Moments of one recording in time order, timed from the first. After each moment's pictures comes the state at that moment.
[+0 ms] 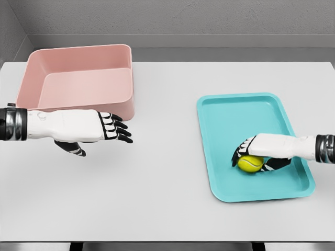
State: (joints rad) left arm -0.75 1.03 -0.90 -1.76 -0.21 -0.61 -0.51; right arm -0.67 -1.07 1.07 -1.53 0.11 -0.61 0.38
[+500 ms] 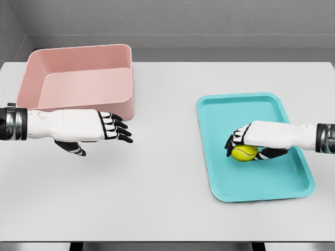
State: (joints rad) left arm -0.76 1.03 -0.90 -1.76 -0.22 -0.61 -0.51; right arm -0.70 -1.07 1.01 -1.62 0.10 -0.61 0.37
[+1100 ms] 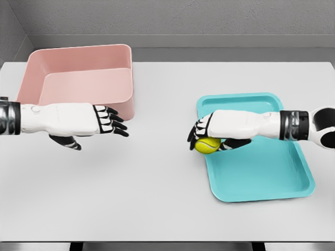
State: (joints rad) left arm -0.79 1.06 -0.90 -1.76 -0.21 -0.61 -0.51; right arm -0.79 -0.88 1.01 -1.64 0.10 -0.61 0.40
